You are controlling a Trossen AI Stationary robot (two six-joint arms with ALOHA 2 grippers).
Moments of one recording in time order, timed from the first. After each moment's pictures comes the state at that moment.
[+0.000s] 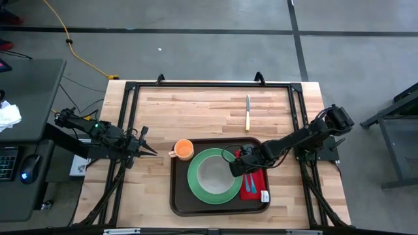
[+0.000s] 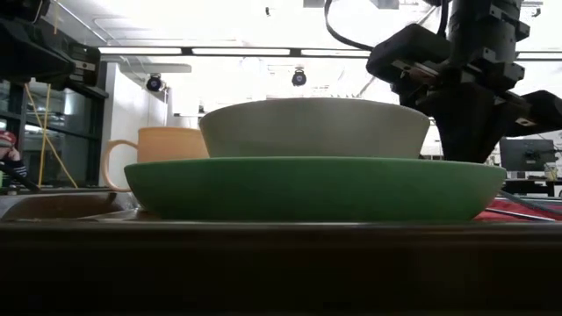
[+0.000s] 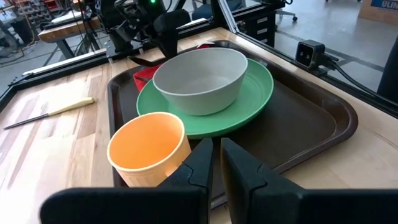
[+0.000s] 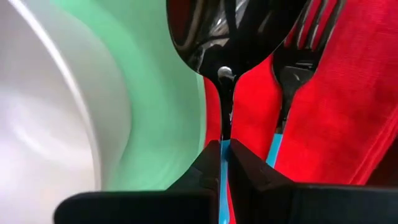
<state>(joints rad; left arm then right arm) -0.40 0.06 0.20 -0.41 -0.11 0.18 0.35 1.62 0.98 -0.60 0.00 1.66</state>
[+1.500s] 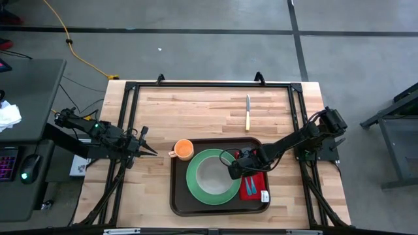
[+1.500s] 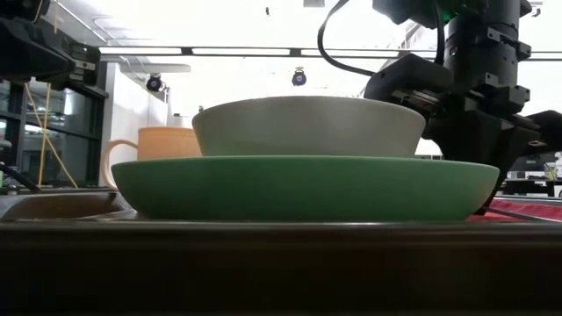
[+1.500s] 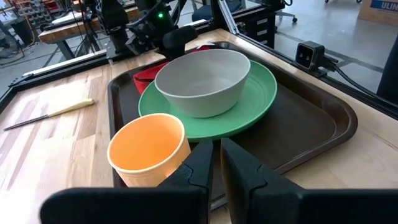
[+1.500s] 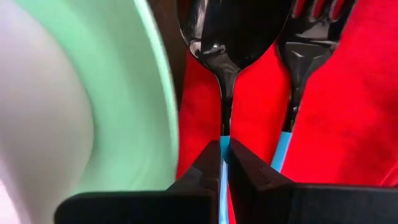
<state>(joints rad) -0.40 0.06 0.20 -0.41 -0.11 0.18 0.35 1.71 0.98 -0.55 -0.06 1.70</state>
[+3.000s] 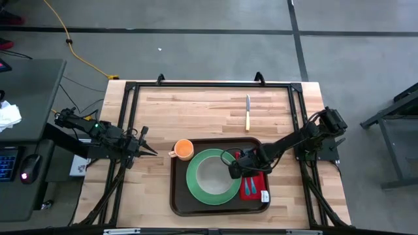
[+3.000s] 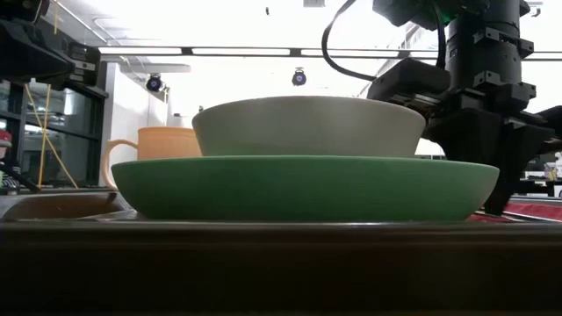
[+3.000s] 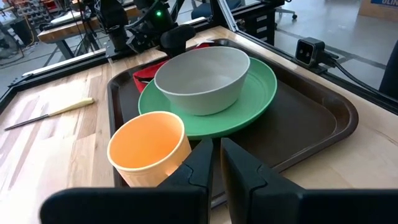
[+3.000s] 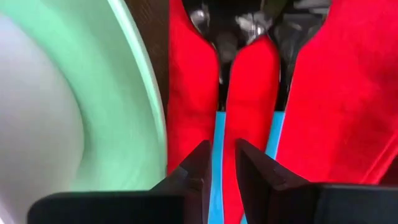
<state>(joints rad) -0.40 0.06 0.20 -0.42 -0.11 0.19 0.35 1.71 0.98 -0.56 -0.11 1.77</state>
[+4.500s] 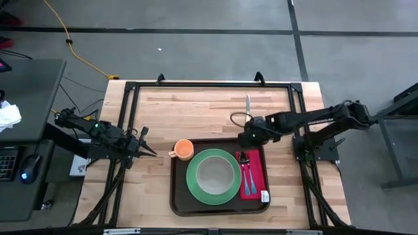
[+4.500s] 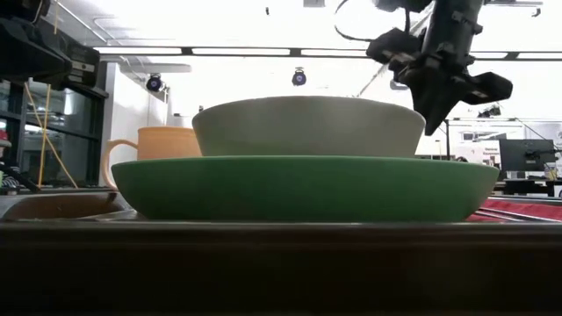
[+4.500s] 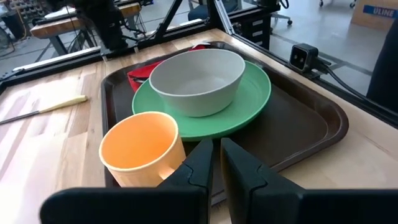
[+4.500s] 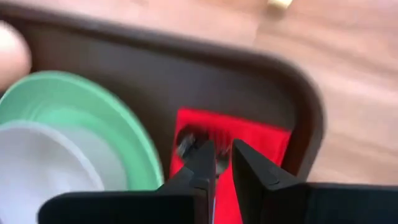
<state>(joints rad) -0.40 0.06 0.20 -0.41 -0.09 0.15 0.03 1.34 0.98 -0.86 0.04 1.37</state>
